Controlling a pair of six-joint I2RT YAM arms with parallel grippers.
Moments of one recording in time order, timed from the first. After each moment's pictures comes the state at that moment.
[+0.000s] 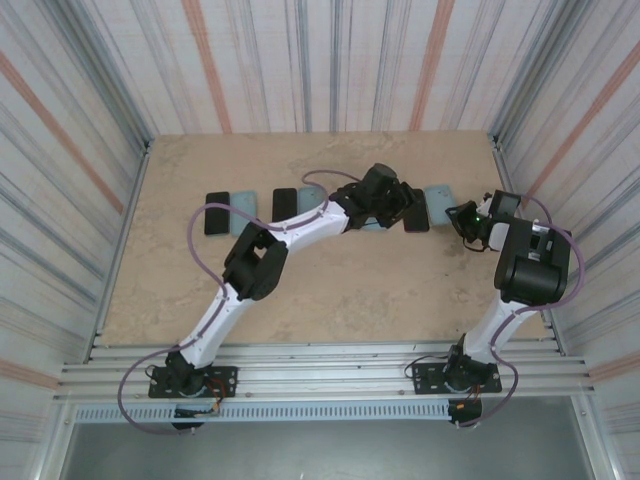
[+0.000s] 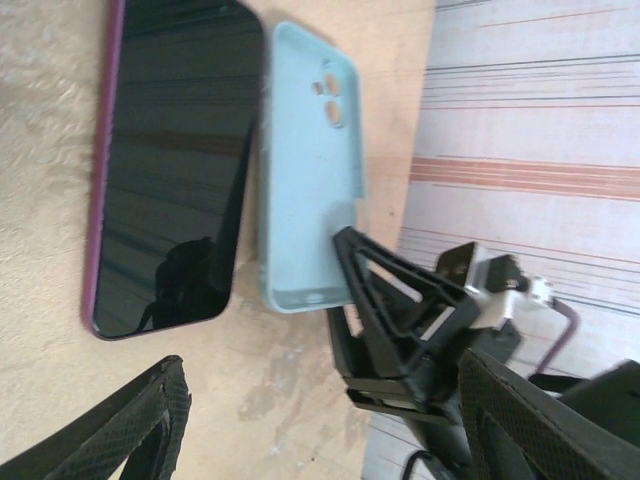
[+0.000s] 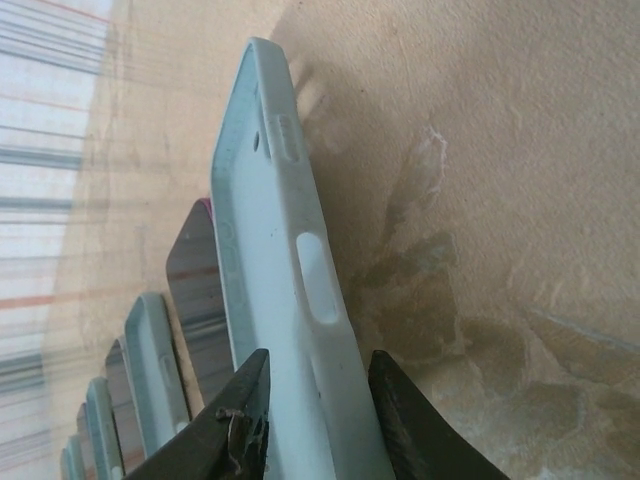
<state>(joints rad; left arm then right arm) -0.85 2.43 2.08 -0.18 0.22 -1.31 -0.32 1.84 0.87 0.17 -0.55 0.71</state>
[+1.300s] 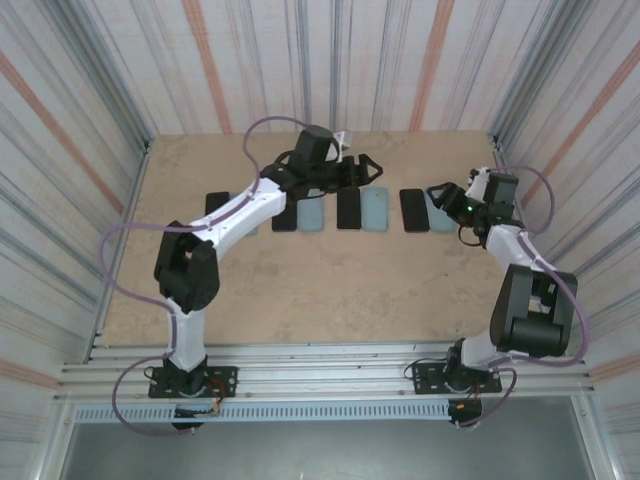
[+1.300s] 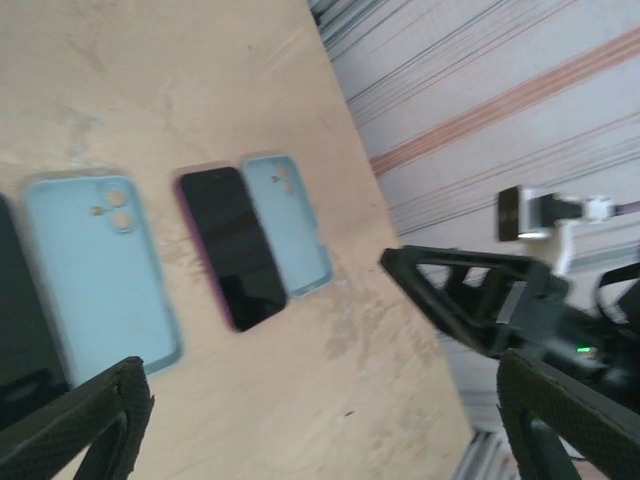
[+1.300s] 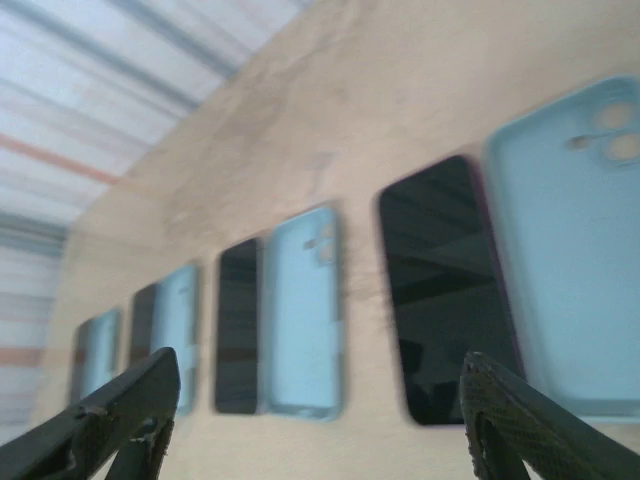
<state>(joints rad) -0.65 1.94 1.73 -0.29 0.38 -0.68 -0.17 1.45 0.86 -0.04 -0.57 0.48</state>
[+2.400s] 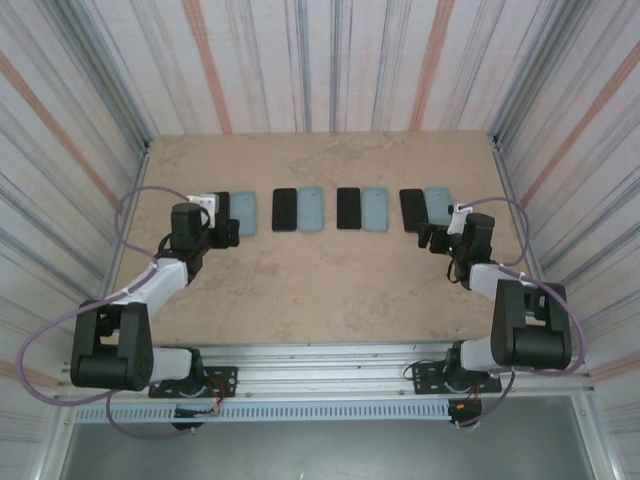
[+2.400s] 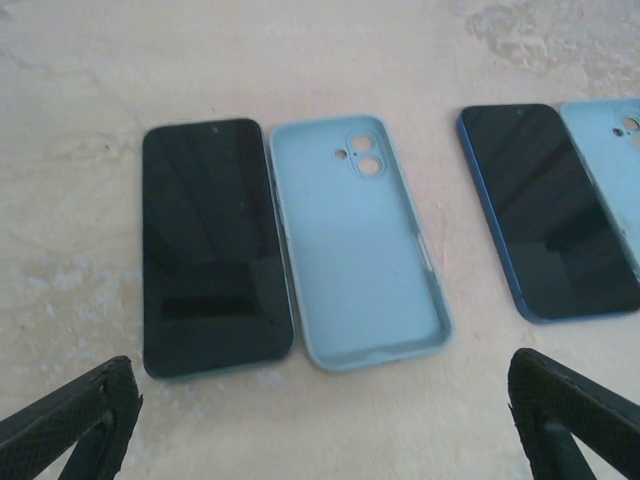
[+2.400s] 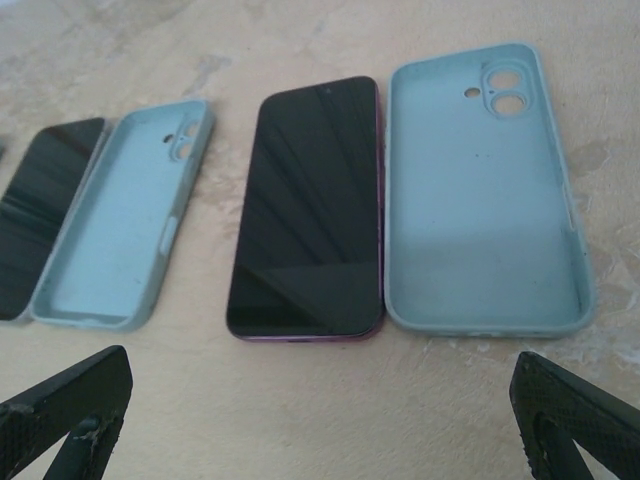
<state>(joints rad) -0.08 1.32 0.60 0.12 0.05 -0.04 -0.09 1.41 0.47 0.37 -0.26 0.12</state>
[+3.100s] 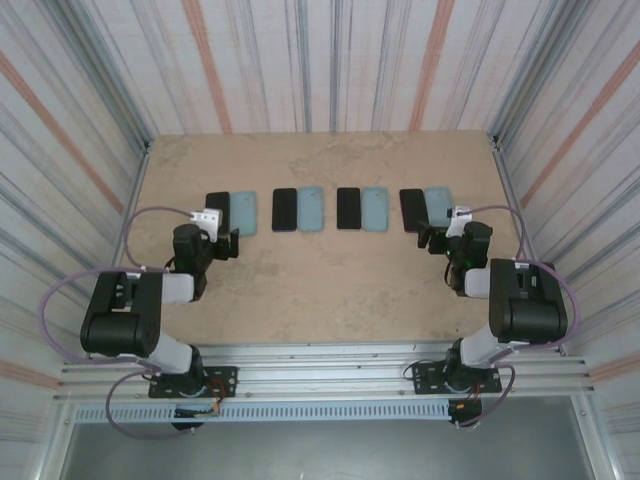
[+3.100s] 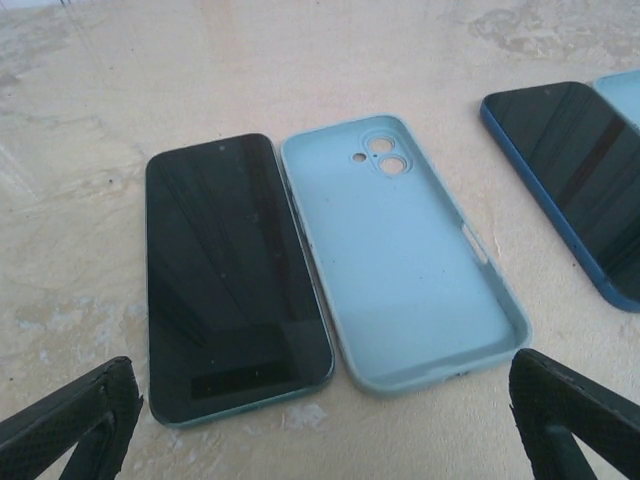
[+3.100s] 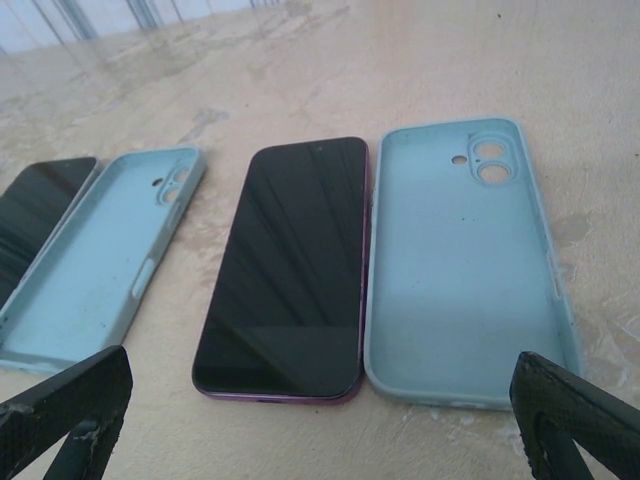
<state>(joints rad) -0.04 1.50 0.38 0.67 0.09 0.10 -0.10 1.54 0.37 0.76 -0.25 0.09</state>
